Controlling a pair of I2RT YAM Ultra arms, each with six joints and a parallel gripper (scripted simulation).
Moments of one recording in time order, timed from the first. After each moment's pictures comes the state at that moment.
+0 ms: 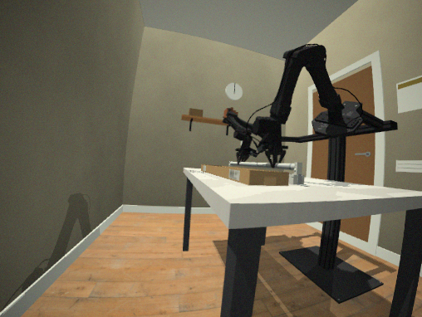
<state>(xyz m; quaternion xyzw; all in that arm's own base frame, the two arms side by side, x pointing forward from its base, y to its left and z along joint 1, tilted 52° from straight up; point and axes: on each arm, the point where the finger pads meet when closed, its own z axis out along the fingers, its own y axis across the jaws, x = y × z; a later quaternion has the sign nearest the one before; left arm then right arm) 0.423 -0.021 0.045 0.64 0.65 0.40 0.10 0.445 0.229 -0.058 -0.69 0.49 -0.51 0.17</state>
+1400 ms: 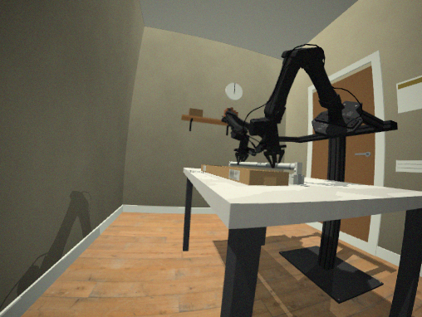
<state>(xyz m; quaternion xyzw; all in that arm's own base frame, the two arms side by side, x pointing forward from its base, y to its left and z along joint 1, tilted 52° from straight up) 0.423 -0.021 0.045 0.64 0.68 0.36 0.06 0.445 0.229 -0.058 -0.70 0.52 -0.47 0.13</state>
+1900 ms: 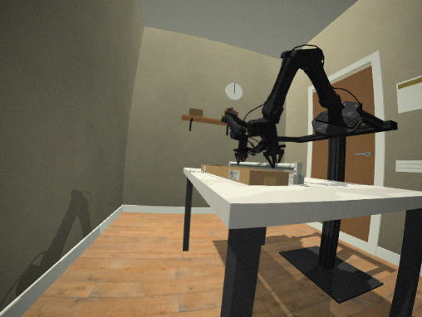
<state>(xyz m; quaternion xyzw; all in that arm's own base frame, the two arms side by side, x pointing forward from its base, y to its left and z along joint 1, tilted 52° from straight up) 0.423 -0.021 0.045 0.64 0.68 0.34 0.05 0.445 0.229 -0.058 -0.70 0.53 -0.46 0.11</state>
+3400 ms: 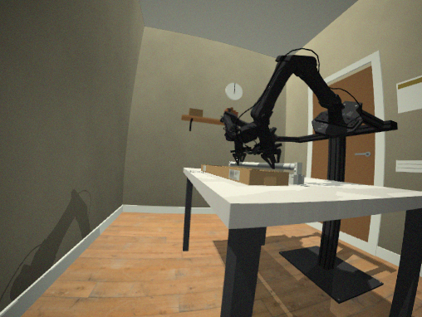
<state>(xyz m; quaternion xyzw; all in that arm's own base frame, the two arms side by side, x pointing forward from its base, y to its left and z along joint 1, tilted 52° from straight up) 0.423 -0.022 0.044 0.64 0.72 0.26 -0.03 0.445 0.228 -0.058 -0.71 0.58 -0.40 0.03</state>
